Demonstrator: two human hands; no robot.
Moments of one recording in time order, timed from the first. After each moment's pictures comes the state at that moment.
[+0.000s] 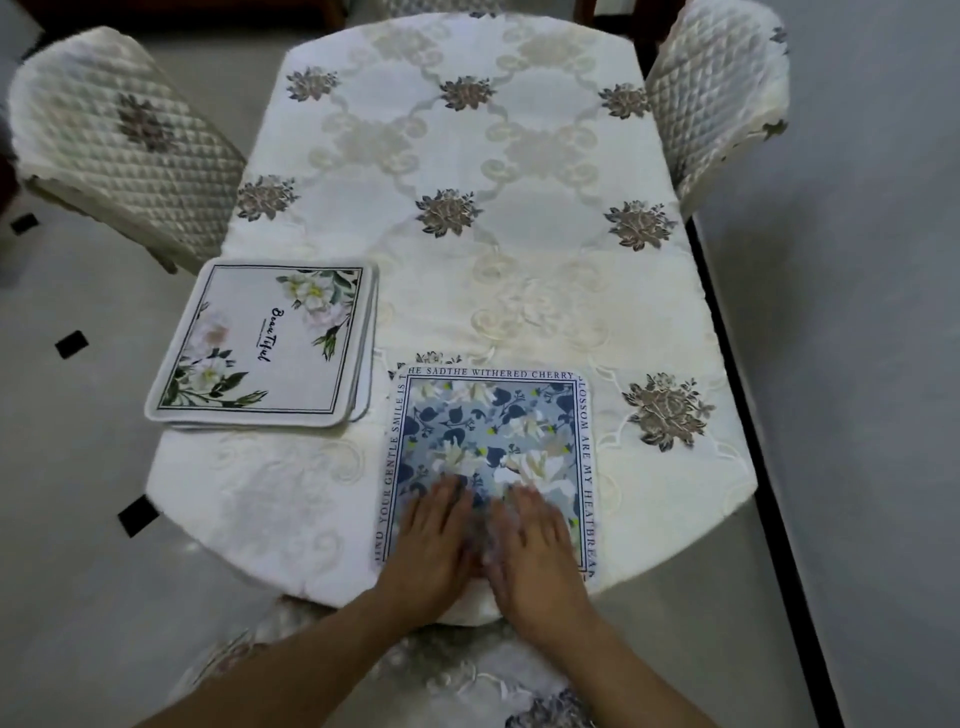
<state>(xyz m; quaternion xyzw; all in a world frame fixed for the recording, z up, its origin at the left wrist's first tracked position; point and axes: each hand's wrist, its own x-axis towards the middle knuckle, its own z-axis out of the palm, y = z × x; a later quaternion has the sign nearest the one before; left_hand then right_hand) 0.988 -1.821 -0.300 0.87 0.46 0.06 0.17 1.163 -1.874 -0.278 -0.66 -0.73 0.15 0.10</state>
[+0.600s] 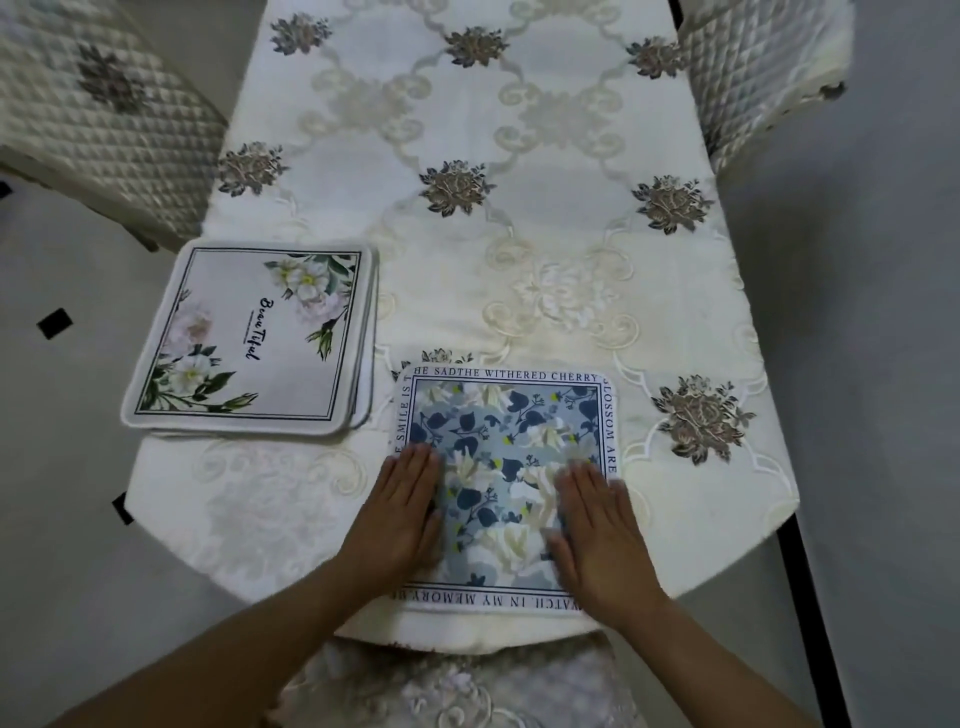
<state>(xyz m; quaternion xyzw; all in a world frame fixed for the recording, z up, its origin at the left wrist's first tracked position) 0.942 -1.753 -0.315 0.88 0.44 0.04 0.19 1.224 -1.838 -0.300 -0.67 -0.72 0.20 0.05</state>
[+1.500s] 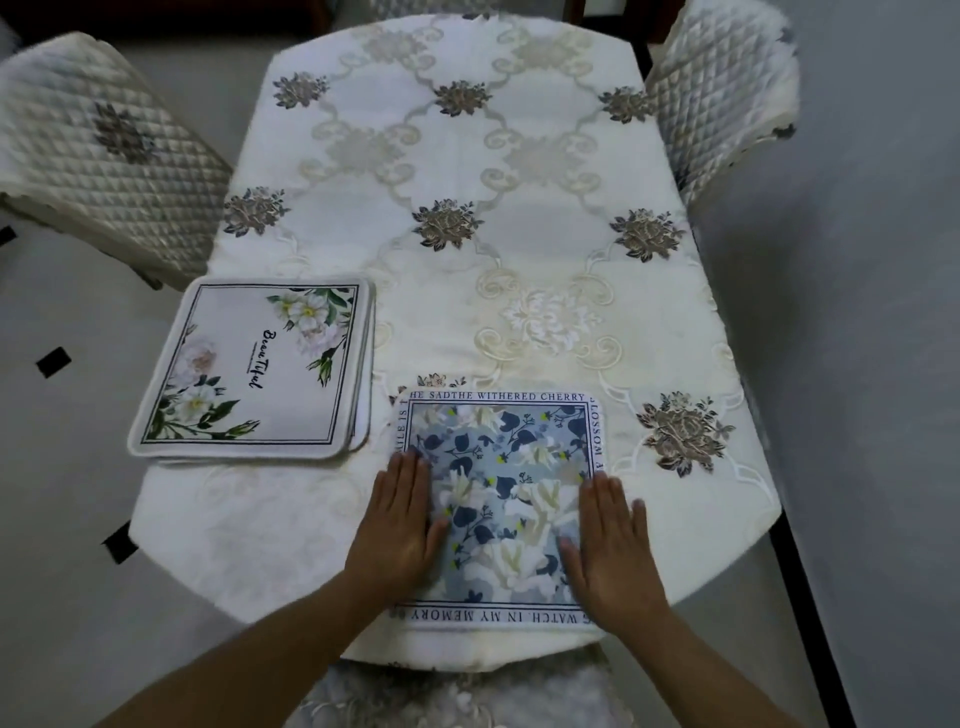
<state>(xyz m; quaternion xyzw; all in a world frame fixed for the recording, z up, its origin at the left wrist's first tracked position) 0.955 -1.752 -0.314 0.83 0.52 0.00 0.18 1.236 -1.847 -0.309 -0.73 -0.66 0.19 0.02</state>
